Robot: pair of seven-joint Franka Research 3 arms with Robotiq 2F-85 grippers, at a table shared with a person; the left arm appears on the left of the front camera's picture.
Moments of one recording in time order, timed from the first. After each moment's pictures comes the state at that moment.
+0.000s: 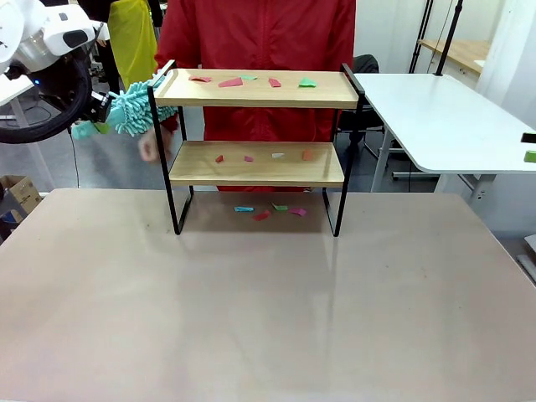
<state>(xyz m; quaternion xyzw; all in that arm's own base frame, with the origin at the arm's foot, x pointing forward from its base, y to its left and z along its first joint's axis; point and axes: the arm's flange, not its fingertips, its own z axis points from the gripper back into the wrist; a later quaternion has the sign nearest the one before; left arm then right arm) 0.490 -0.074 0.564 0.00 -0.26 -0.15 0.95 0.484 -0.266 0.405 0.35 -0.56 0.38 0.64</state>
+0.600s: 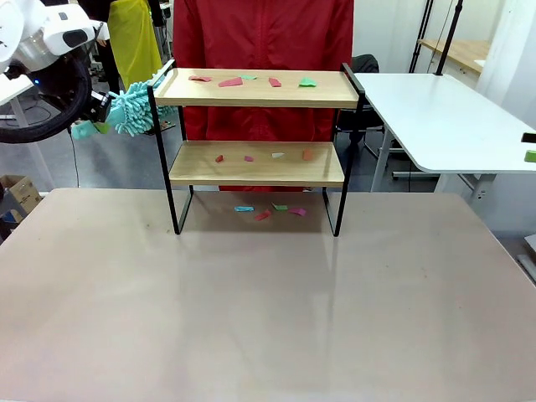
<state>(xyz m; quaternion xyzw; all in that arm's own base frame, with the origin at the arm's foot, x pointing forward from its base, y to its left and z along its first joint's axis) 0.490 -0.074 0.564 0.00 -0.26 -0.15 0.95 0.484 -0.266 0.405 0.35 -0.56 0.38 0.64</state>
